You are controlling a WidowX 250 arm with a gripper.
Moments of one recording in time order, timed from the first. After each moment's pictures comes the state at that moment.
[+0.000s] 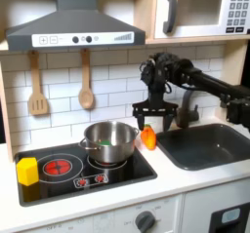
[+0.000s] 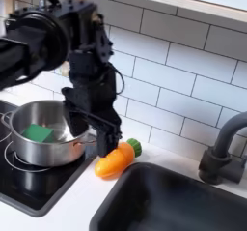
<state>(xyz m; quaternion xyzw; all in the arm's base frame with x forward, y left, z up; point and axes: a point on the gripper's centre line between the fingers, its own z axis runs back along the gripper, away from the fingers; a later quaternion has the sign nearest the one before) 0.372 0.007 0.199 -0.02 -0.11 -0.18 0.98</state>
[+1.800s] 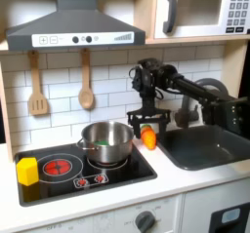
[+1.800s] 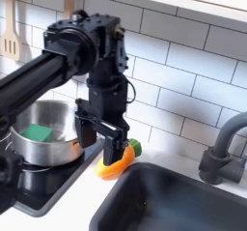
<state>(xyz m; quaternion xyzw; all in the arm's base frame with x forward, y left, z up) 0.384 0.012 0.172 -0.05 -0.02 -0.20 0.98</state>
